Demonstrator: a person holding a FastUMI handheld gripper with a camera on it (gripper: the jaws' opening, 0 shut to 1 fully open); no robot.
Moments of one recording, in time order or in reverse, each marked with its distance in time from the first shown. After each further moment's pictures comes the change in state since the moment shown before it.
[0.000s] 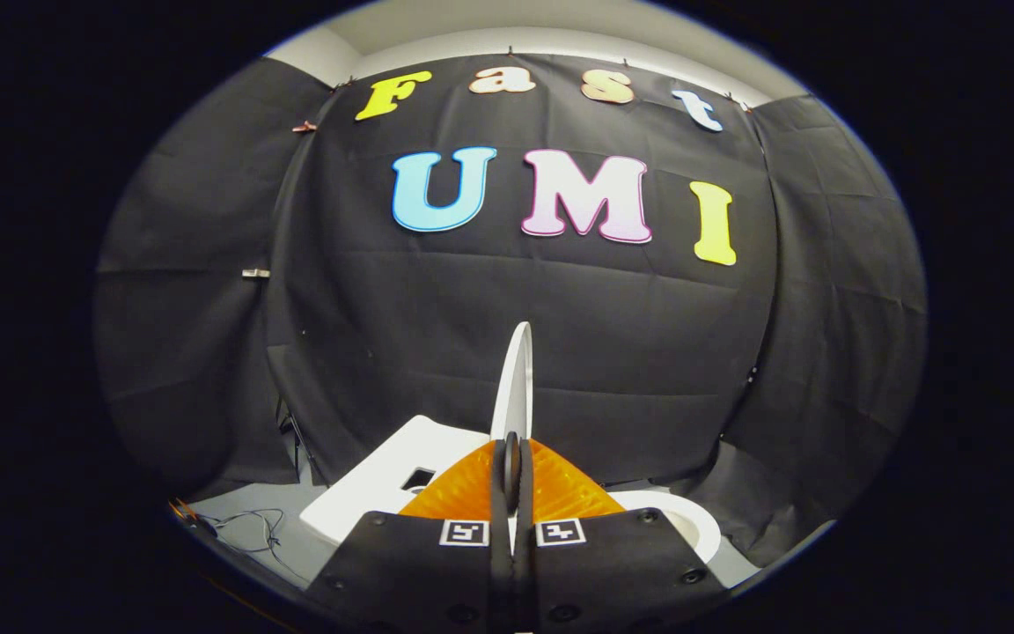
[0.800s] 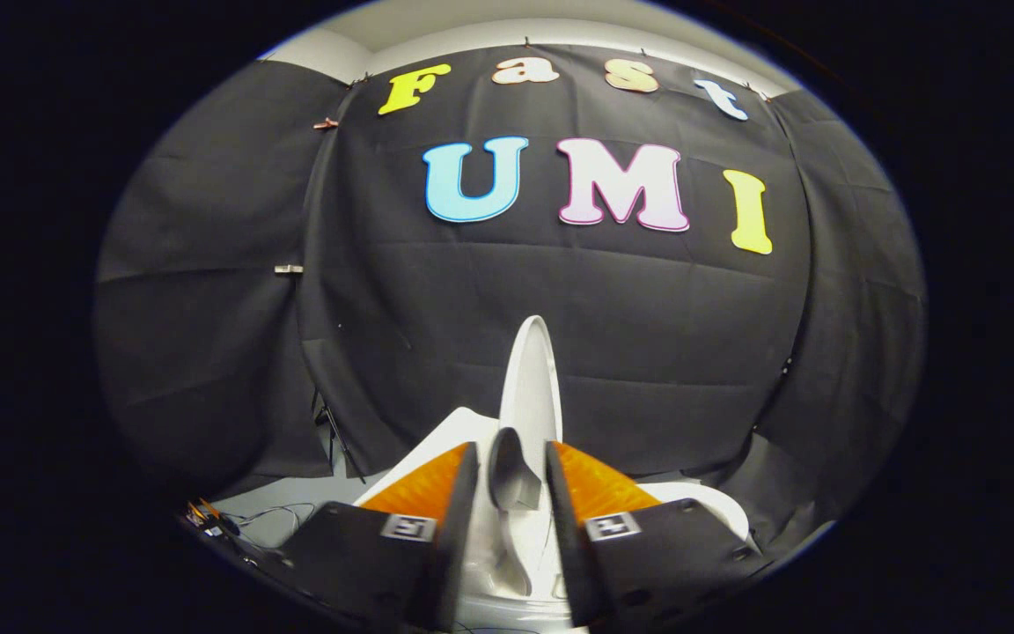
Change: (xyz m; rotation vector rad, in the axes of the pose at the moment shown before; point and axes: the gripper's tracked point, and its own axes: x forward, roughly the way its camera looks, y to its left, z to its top) arm -0.004 0.025 -0.002 0.041 0.049 0.068
